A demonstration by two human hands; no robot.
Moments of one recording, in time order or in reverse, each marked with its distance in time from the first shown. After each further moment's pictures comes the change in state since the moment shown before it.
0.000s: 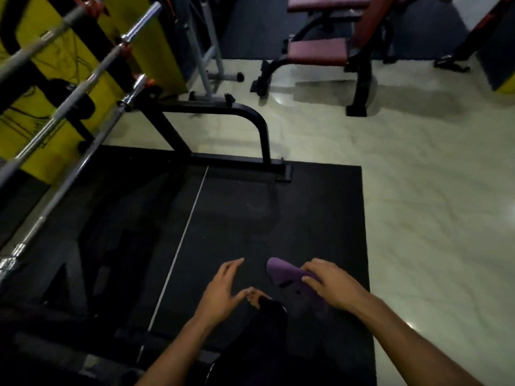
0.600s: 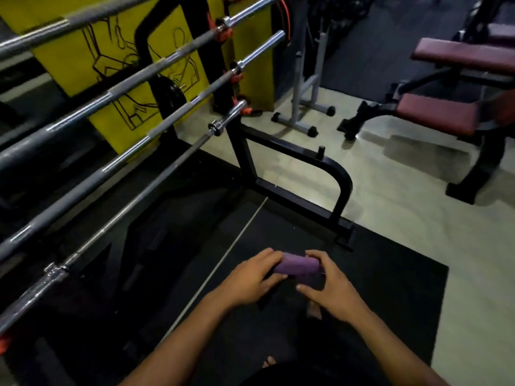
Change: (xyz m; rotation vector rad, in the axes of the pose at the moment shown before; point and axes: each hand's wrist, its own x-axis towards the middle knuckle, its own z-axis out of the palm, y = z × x) left_hand 0.215 -0.027 -0.247 -0.037 0.161 0.152; right_hand 0.324 -0.144 -0.114 0.275 -0.017 -0.213
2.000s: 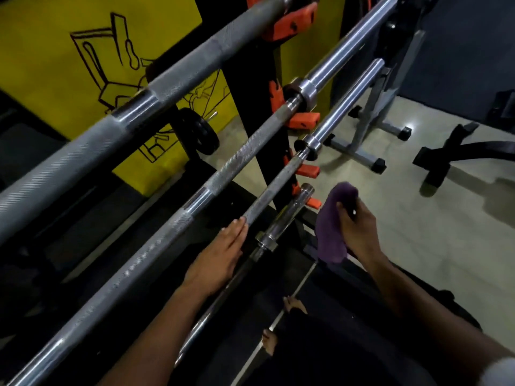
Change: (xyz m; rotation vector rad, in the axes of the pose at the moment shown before) left_hand 0.343 -0.458 -0.366 0.451 0.136 -0.202; right_hand 0.739 -0.187 -0.076 0.192 0.412 0.042
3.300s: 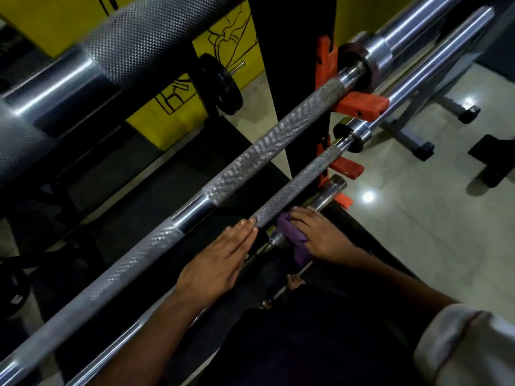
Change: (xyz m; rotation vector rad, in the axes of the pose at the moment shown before) left_hand -0.003 0.009 -0.004 0.043 0.025 -0.019; right_hand 0.060 0.082 0.125 -0.602 -0.786 -0.926
